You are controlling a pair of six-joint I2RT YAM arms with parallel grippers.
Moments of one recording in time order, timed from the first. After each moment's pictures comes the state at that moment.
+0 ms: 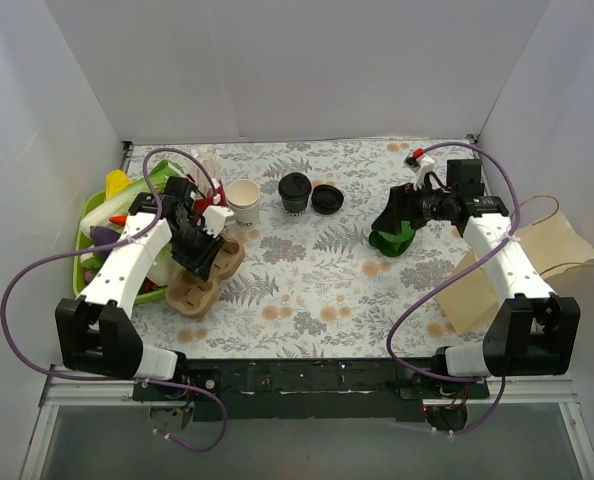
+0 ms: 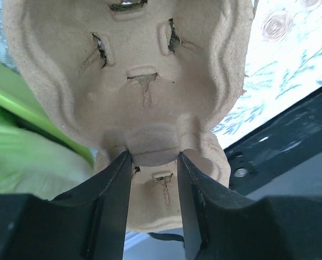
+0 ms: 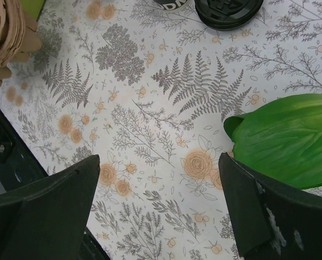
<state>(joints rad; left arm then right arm) -0.18 1.42 1.24 -1.23 0.24 0.43 0.06 1.37 1.13 -0.57 -0.77 -0.11</state>
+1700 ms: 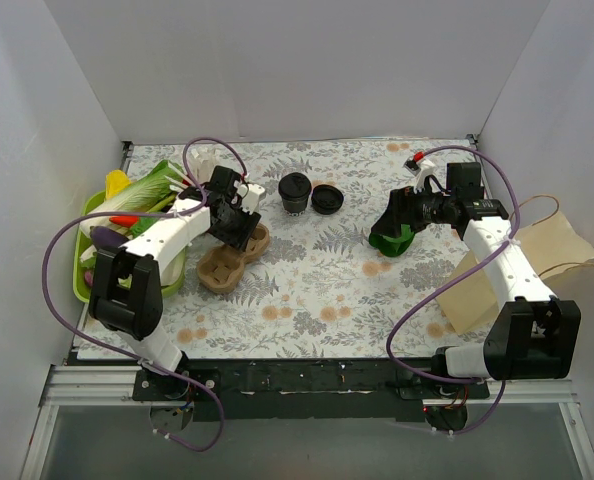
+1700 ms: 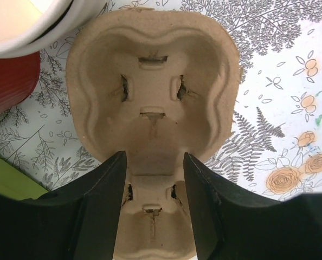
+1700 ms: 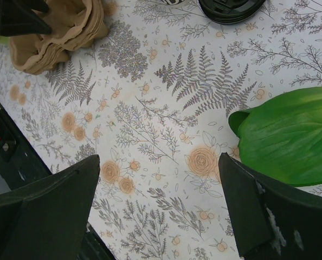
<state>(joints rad) -0.35 1.65 1.26 -0.74 0.11 0.21 0.06 1.35 1.10 -0.57 -0.78 -0.10</state>
